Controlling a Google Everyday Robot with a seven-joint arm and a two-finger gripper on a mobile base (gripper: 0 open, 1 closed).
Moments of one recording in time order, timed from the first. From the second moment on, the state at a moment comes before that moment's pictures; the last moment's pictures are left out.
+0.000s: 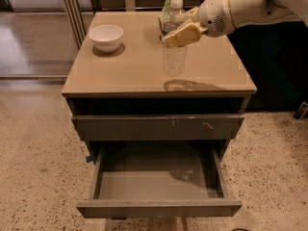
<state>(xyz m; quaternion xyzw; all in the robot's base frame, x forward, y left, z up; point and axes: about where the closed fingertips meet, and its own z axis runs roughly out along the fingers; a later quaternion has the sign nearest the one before) 0.648 -0.065 0.971 -0.53 0.68 0.26 0.44</state>
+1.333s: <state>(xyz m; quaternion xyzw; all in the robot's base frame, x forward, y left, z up) 0.667 -0.073 0.914 -0.50 0.69 0.26 0.44</state>
